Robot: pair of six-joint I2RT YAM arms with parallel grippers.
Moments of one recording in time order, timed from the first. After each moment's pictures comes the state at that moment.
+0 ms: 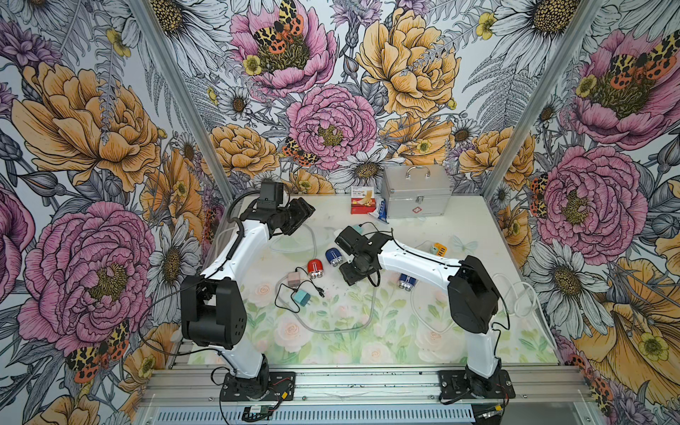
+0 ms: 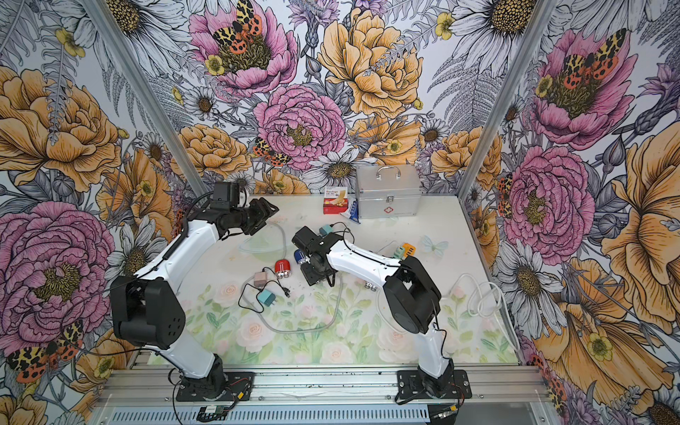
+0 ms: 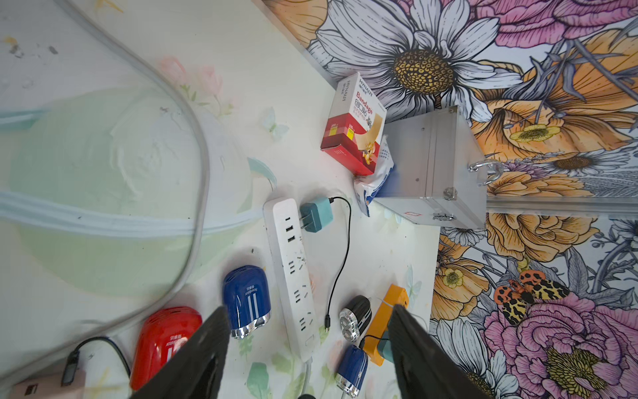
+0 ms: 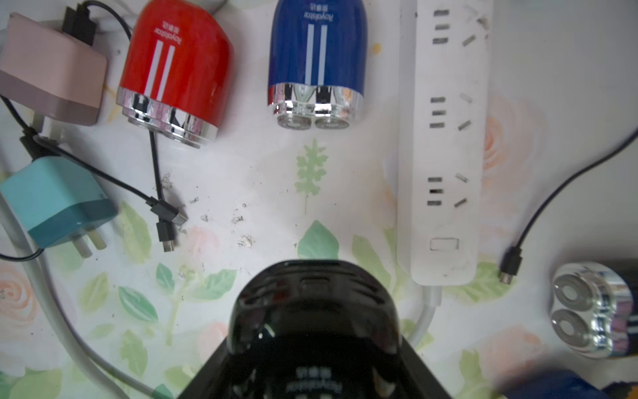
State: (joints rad) left arm -0.14 1.63 1.40 -0.57 0.32 -0.81; right arm 0.83 2.04 1.67 -0.88 0.03 0.28
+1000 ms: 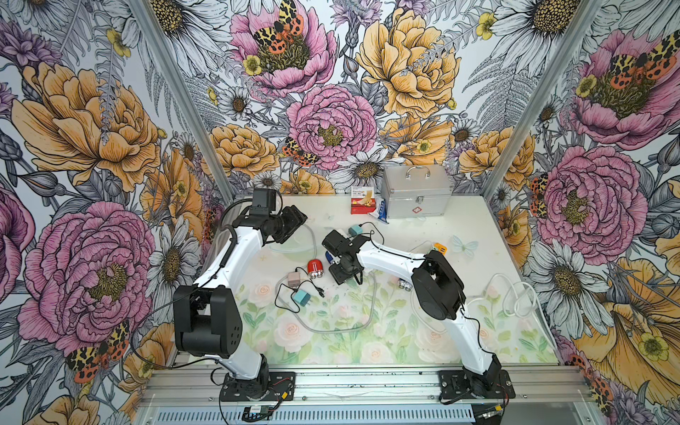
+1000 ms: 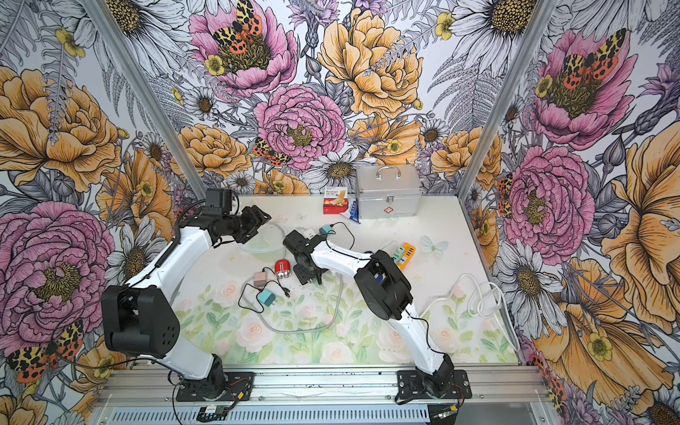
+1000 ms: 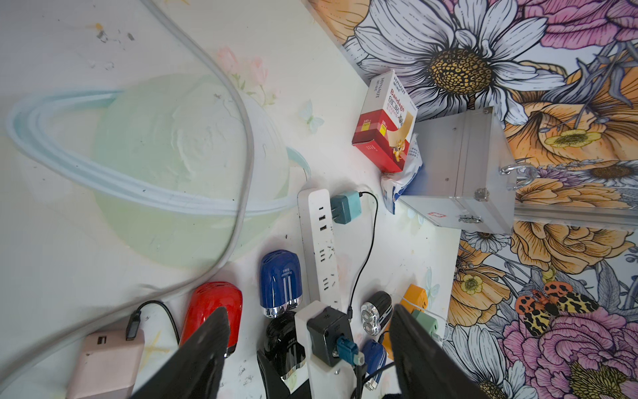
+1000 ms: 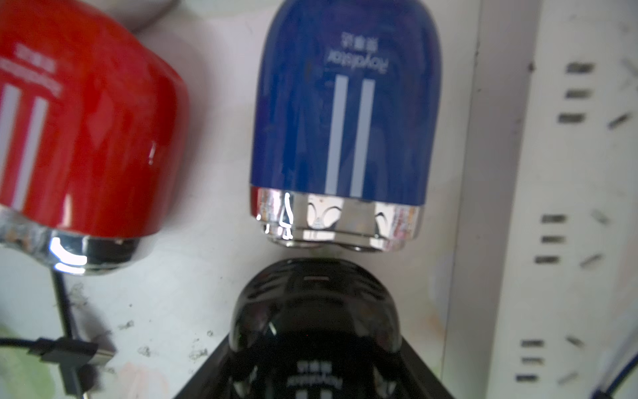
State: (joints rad) left arm -0.09 1.58 1.36 -0.63 0.30 -0.79; right arm 0.83 2.27 1.85 -0.85 0.07 0.22
